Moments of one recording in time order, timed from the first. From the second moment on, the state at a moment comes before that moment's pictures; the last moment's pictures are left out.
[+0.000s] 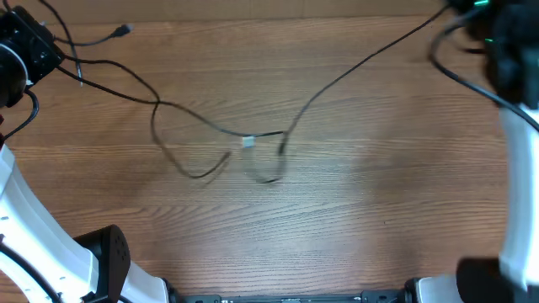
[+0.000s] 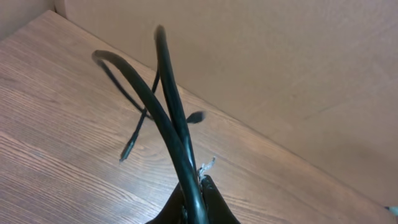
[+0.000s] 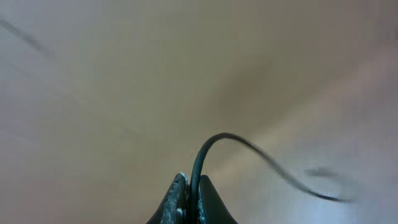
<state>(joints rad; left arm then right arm) 0.30 1.80 2.86 -1.65 0.21 -0.41 0.01 1.61 2.11 -0.82 0.12 0.68</state>
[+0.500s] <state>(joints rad) 0.30 1.80 2.86 -1.68 0.12 -0.38 -0.05 1.51 2.16 -0.66 0.09 0.54</state>
